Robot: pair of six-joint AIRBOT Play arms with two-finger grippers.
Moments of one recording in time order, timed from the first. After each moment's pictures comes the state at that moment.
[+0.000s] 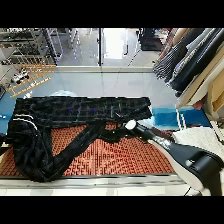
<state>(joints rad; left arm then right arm) 0.94 -1.62 1.11 0.89 -0.96 -1.24 0.50 -1.71 1.18 -0.53 0.79 1.48</state>
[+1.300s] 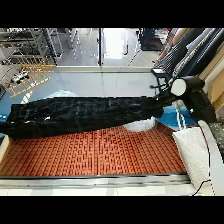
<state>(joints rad) 0.92 -1.54 1.42 0.92 -1.15 -1.14 0.17 -1.41 1.64 -1.39 1.38 1.62</state>
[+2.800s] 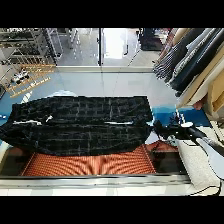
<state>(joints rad) 0.90 -1.55 1.42 1.05 -1.28 -1.04 -0.28 -1.59 0.94 -0.57 0.80 1.27</state>
